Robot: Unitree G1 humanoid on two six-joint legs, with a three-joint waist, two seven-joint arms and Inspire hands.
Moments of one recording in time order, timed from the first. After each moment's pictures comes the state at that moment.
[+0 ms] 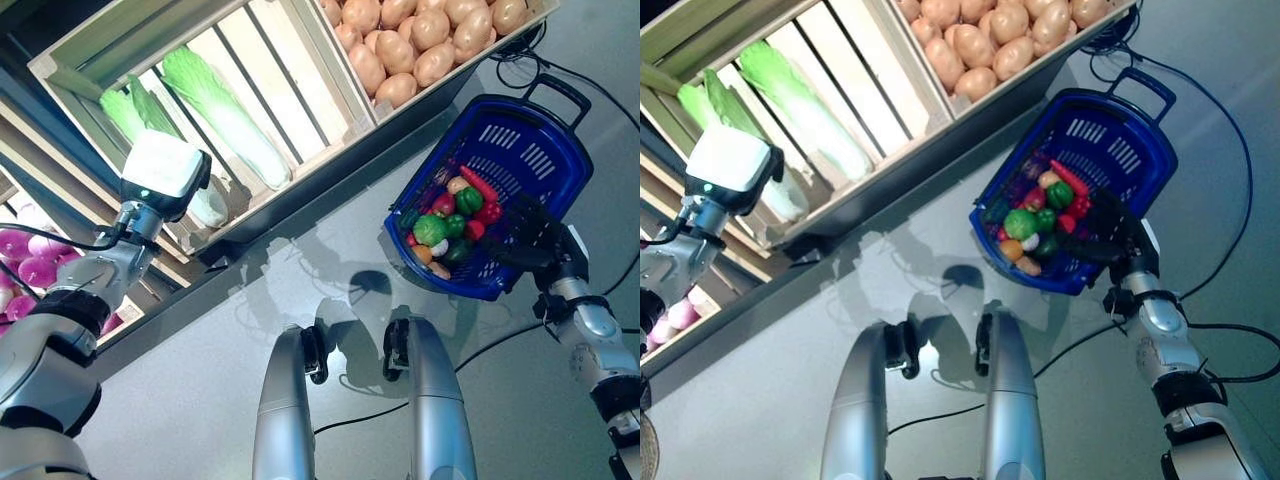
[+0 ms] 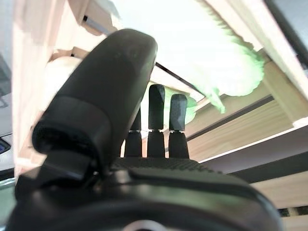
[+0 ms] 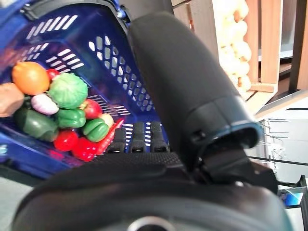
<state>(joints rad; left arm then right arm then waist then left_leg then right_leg) -0.90 1.01 -0.77 0.86 0.73 -0.17 0.67 -0.39 -0.78 0.24 0.62 0.83 -0.30 0.05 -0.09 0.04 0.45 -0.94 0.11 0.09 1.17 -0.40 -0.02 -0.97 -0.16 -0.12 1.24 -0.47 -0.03</state>
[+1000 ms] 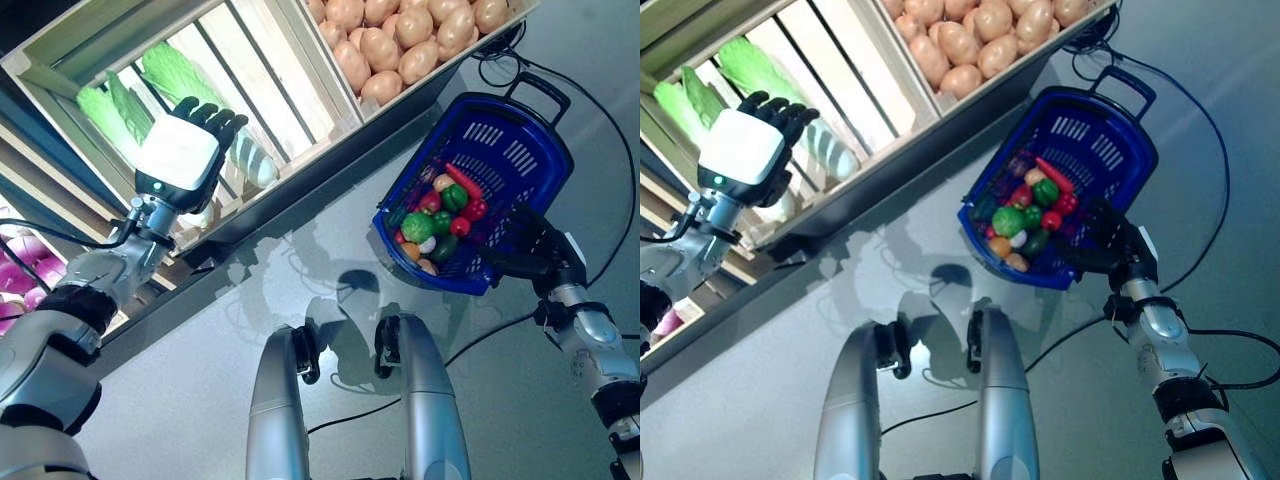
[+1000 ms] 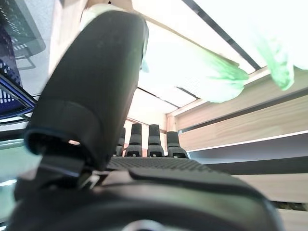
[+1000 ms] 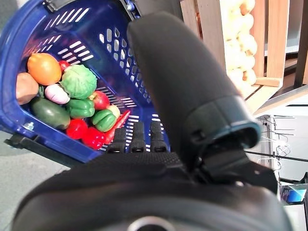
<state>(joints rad) -0.92 1.01 -0.78 0.80 0.70 -0.21 0.75 -0.38 -0.78 0.24 0.63 0.83 -0.30 0.07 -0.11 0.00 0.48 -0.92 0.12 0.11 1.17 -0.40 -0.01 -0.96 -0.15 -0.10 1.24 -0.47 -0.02</state>
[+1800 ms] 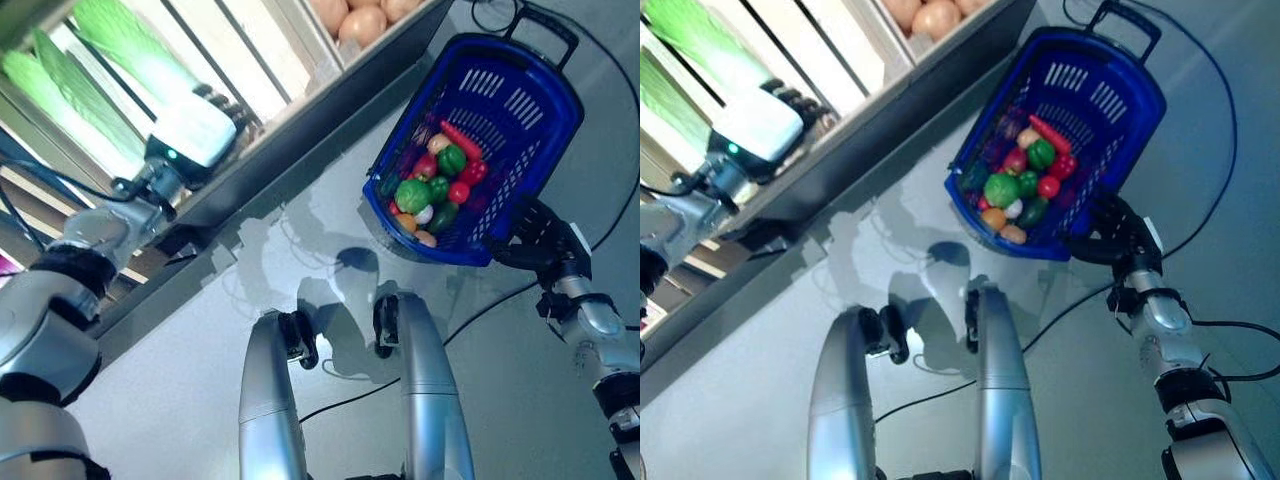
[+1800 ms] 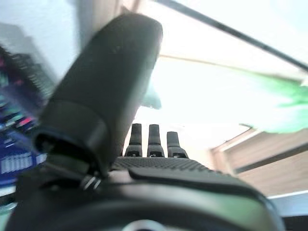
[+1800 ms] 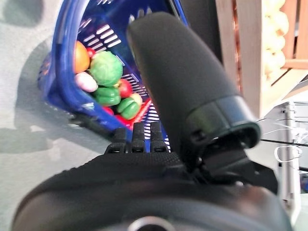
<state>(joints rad) -1.19 1.00 -0.95 0.89 0.72 -0.13 0.45 -0.43 -0.79 0.20 0.65 0.84 -0.33 0.07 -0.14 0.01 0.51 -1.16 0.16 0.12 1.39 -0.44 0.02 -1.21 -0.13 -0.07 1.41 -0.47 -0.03</state>
